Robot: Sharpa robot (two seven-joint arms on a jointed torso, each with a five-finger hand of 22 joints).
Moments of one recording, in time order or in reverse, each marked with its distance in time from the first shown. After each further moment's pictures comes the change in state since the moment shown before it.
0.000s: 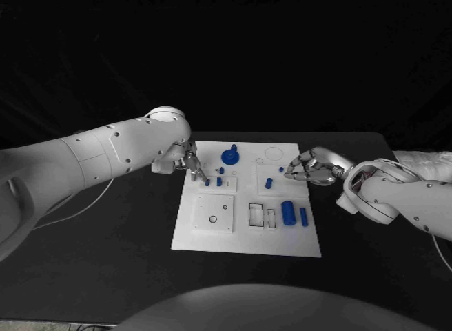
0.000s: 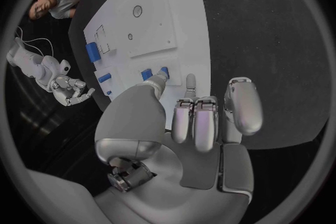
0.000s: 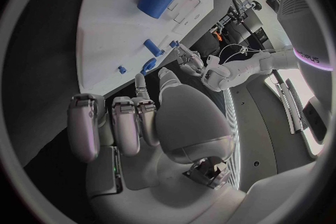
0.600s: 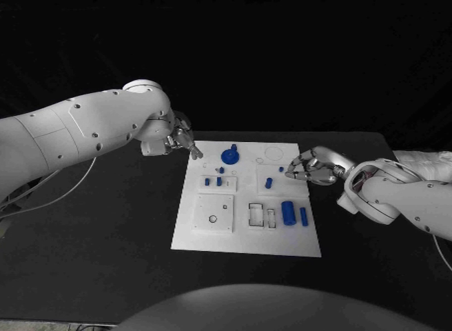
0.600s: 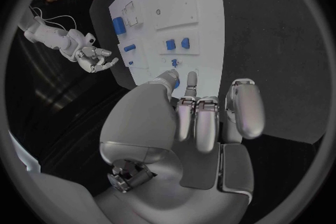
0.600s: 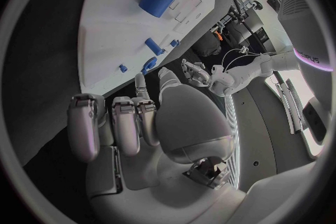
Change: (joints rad) left arm 0.104 -0.089 0.001 0.076 0.156 -0.133 0.078; left_hand 0.169 0.056 -0.024 0.039 0.149 0.110 0.019 -0.047 -0.240 -0.002 0.031 -0.035 0.000 -0.001 0.029 0.000 0.000 0.000 0.005 0.027 0.046 0.000; right arm 0.000 -0.006 0.000 0.006 0.000 -0.012 0.001; right_hand 0.000 0.000 0.000 0.000 0.000 0.000 0.000 0.000 0.000 0.000 0.000 -0.003 0.000 0.000 0.000 0.000 0.000 0.000 0.000 0.000 0.000 0.000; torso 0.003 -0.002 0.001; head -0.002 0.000
